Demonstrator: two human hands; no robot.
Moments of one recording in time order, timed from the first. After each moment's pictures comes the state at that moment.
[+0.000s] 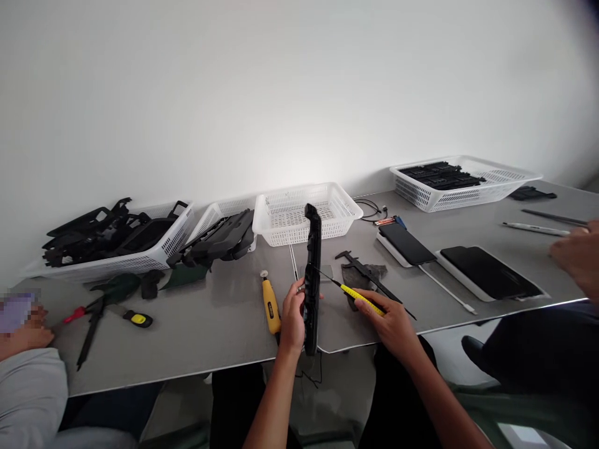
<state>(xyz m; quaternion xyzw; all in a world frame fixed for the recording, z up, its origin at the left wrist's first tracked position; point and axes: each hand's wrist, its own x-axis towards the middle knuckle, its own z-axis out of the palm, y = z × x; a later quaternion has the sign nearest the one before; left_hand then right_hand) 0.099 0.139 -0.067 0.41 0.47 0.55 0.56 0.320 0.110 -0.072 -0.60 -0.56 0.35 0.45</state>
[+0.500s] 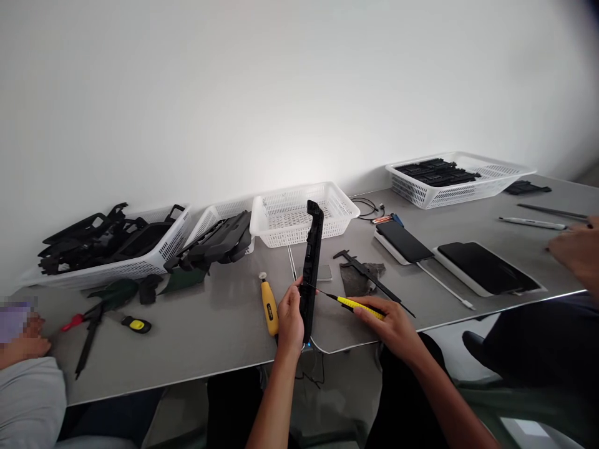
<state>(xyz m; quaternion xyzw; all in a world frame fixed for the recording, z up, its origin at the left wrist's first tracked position) 0.098 0.143 -0.073 0.43 0.49 0.55 0.51 0.326 0.104 -0.065 -0.55 -0.61 0.38 0.41</state>
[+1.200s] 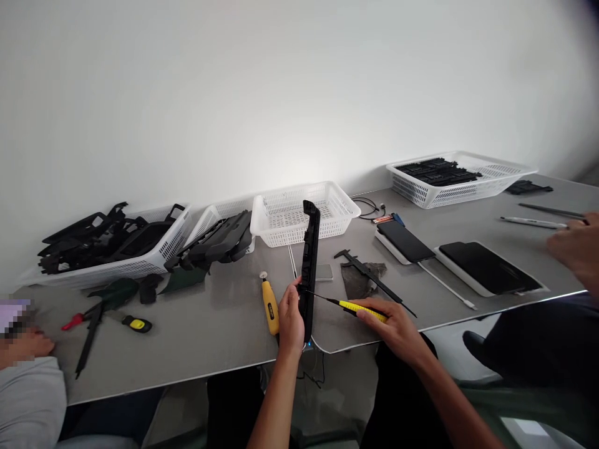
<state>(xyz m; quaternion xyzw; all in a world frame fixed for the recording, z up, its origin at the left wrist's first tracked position) 0.097 0.142 -0.076 0.42 0.51 0.57 0.50 0.325 0.102 -0.059 -0.55 -0.63 0.38 0.40</state>
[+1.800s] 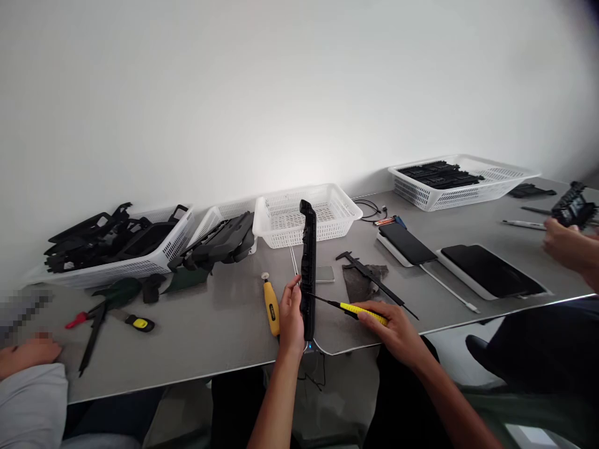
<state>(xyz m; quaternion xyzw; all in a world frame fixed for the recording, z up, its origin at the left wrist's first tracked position) 0.098 0.144 -0.071 0.36 0.46 0.60 0.54 0.325 0.101 -0.064 -0.55 -0.65 0.36 0.39</state>
